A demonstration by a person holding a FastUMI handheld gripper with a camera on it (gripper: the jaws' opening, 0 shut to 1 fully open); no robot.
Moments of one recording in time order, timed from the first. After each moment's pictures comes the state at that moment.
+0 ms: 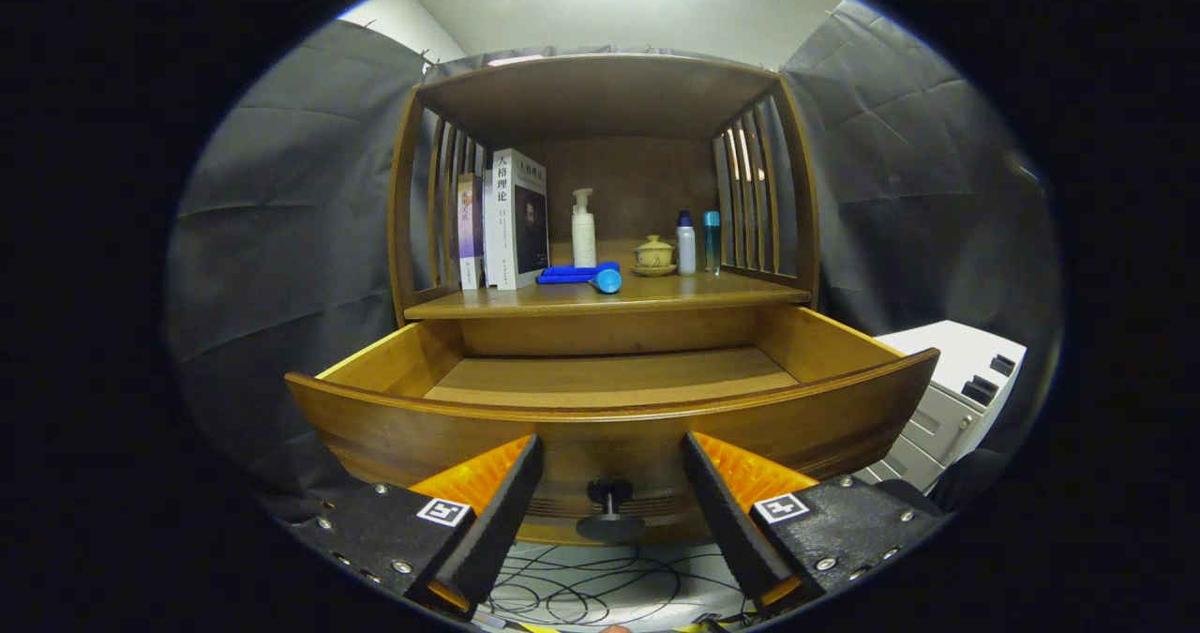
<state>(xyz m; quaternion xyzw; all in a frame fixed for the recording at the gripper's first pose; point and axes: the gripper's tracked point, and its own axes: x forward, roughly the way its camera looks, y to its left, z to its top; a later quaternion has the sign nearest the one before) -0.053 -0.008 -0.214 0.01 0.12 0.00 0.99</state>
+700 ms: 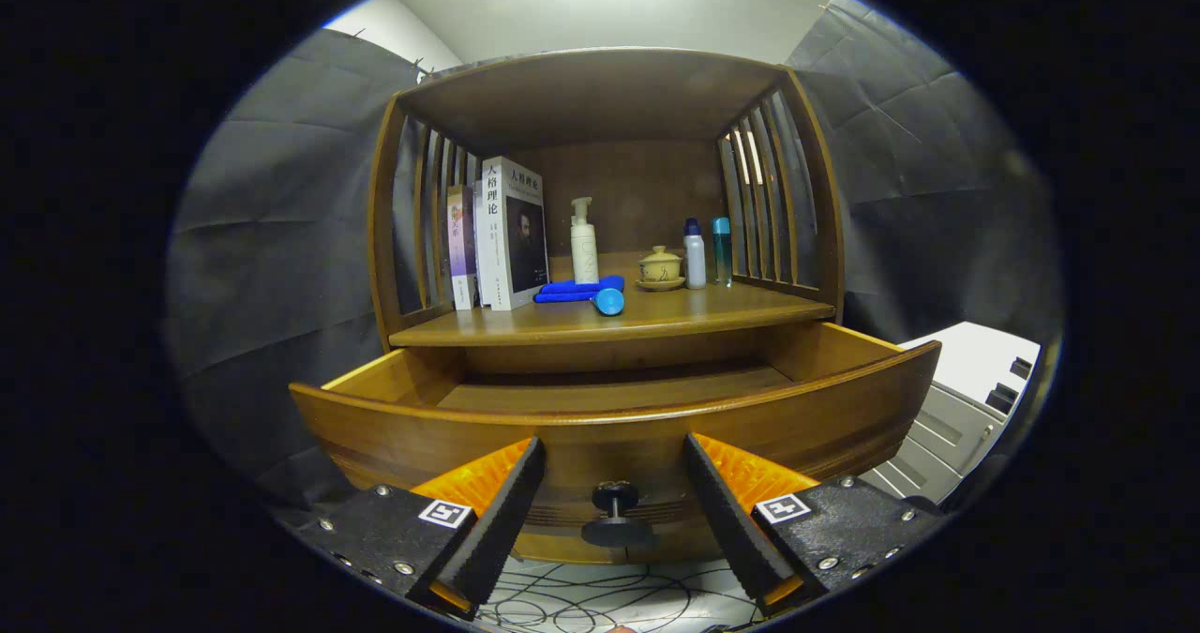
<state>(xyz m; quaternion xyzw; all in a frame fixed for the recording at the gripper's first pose) 0.000 -0.009 -0.208 0.03 0.11 0.01 0.99</state>
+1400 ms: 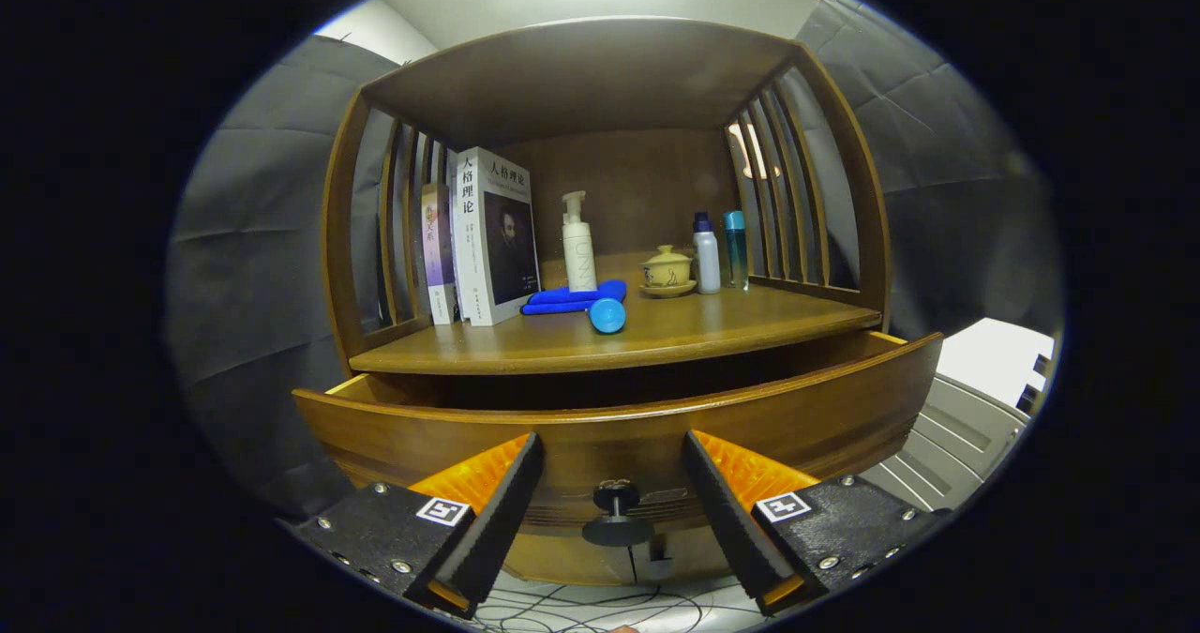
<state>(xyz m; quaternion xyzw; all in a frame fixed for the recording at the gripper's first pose) 0.075 -0.009 -0.215 0.03 0.10 0.01 0.99</state>
